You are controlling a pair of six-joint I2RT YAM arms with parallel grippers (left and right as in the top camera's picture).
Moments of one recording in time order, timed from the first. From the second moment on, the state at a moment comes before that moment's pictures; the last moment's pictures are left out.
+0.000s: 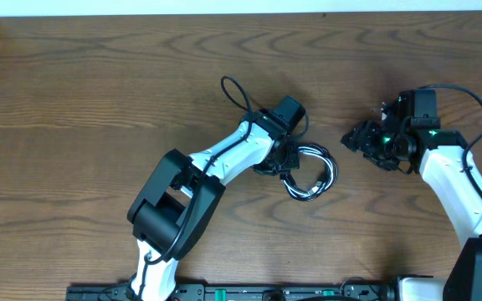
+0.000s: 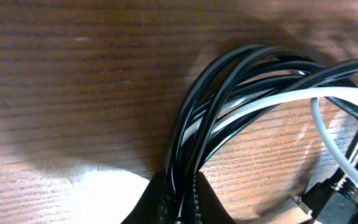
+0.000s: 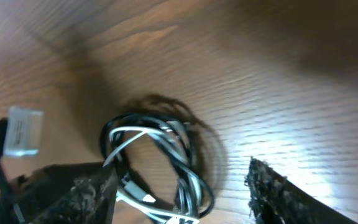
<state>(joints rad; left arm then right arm) -0.68 2.04 1.37 -0.70 0.23 -0.69 0.01 1.51 0.94 -0.61 -0.41 0.50</state>
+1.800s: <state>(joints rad) -0.41 1.72 1.37 -0.42 0.82 -0.80 0.11 1.53 0.94 -0.35 -0.89 0.40</state>
